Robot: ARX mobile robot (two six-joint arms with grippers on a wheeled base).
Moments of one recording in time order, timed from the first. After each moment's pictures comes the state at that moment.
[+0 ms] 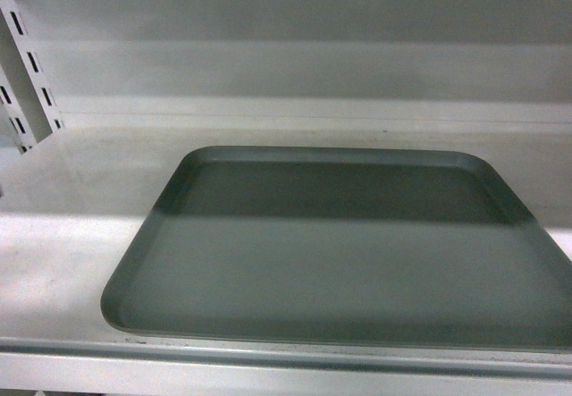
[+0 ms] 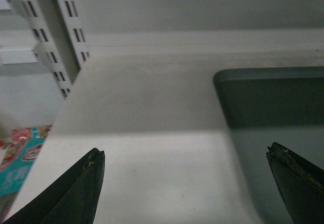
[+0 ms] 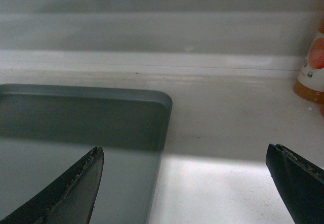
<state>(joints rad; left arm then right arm) -0.16 0.91 0.21 0.48 -0.12 -0.02 -0.01 1.09 0.14 0.81 -0.15 0.03</state>
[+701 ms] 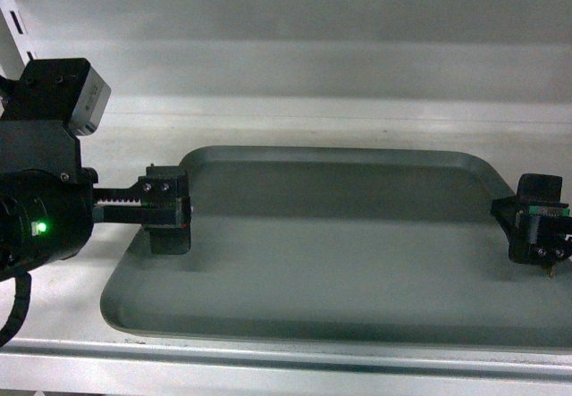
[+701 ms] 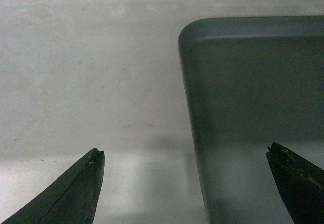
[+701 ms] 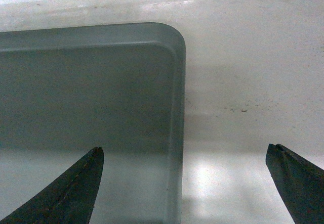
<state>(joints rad) -0.28 1.68 0.59 0.61 -0.15 -0.12 0.11 1.71 0.55 0.68 -0.03 0.15</state>
